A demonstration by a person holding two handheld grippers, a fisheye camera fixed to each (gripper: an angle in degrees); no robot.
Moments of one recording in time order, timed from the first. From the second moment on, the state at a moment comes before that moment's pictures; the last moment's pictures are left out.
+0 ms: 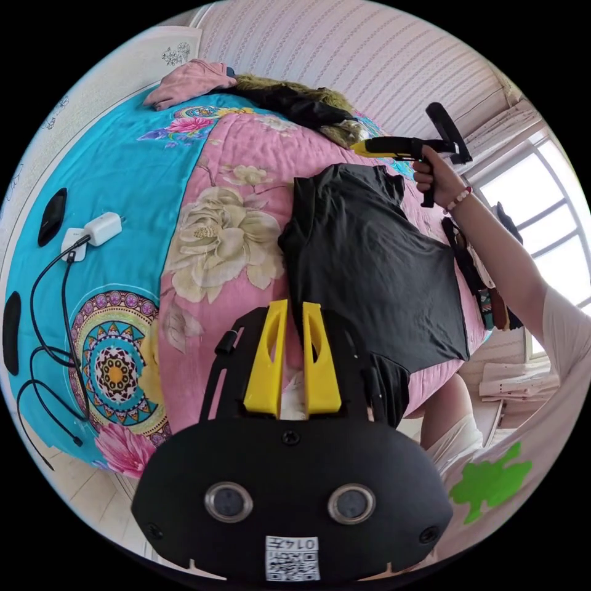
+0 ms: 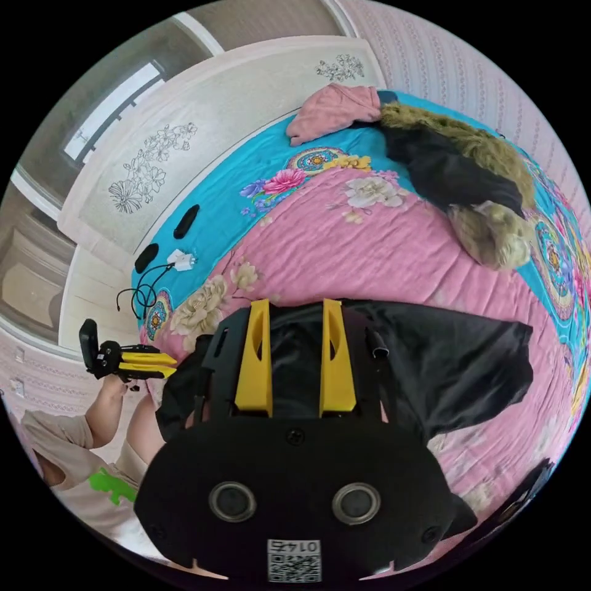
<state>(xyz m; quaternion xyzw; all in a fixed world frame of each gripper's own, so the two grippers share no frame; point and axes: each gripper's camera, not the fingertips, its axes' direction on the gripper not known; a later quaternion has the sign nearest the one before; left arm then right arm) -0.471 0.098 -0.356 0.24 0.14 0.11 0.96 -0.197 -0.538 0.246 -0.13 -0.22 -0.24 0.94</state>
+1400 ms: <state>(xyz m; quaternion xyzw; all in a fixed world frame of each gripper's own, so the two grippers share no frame) -0.437 0.215 -0.355 0.27 0.14 0.12 0.95 0.315 -0.399 0.132 -0.20 0.01 0.12 0.97</state>
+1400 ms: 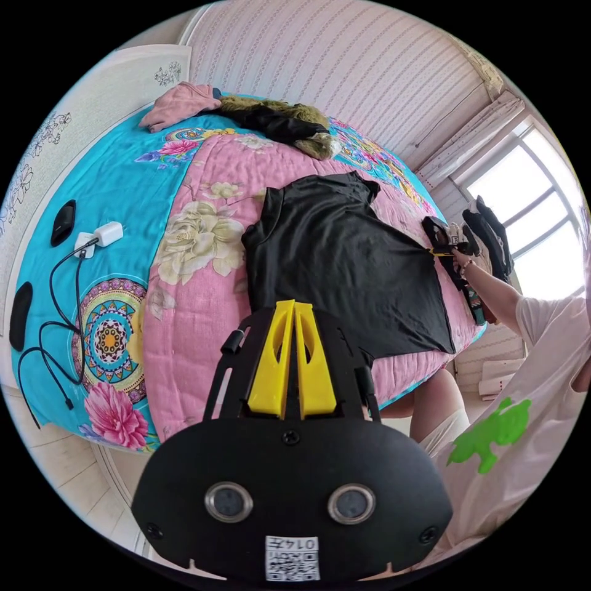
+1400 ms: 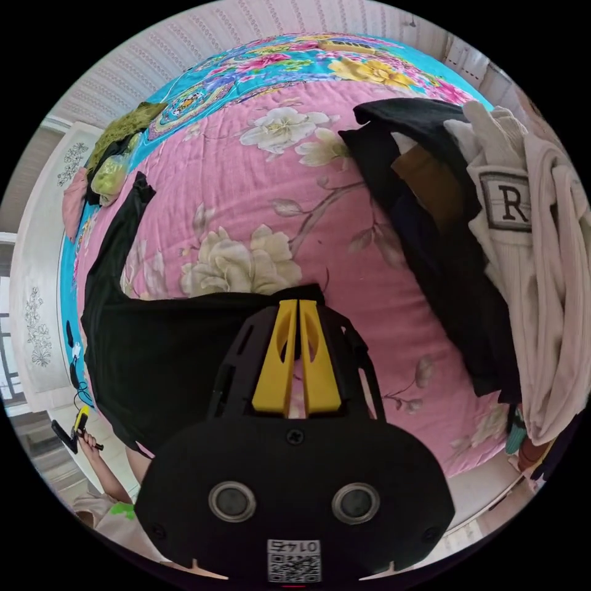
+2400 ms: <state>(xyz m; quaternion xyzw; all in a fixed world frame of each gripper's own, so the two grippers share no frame) -0.422 0.312 -0.201 0.09 0.10 0.19 0.97 -0.111 0.039 0.085 -0.30 -0.30 -0.15 0.89</state>
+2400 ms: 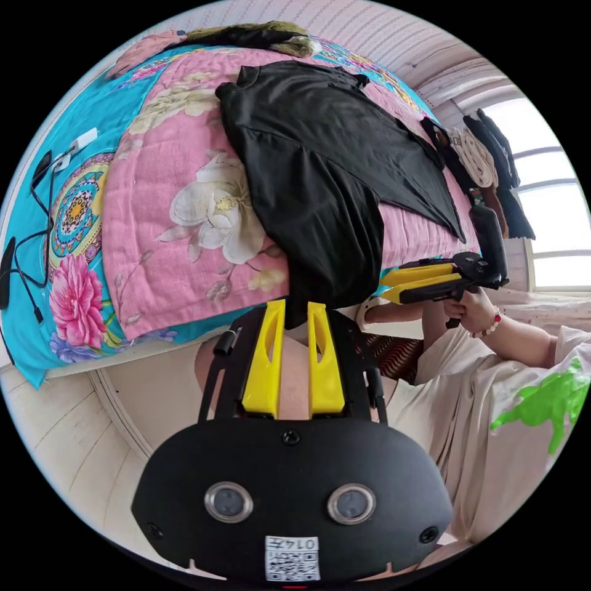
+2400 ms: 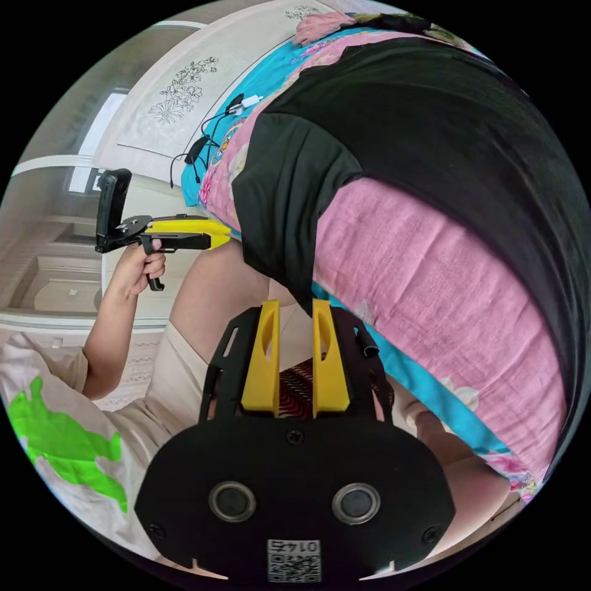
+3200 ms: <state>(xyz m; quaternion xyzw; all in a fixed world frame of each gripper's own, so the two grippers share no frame) -0.399 0.298 -0.156 0.05 0.10 0.26 0.96 -0.132 0.114 0.069 -0.26 -0.31 -0.22 0.89</state>
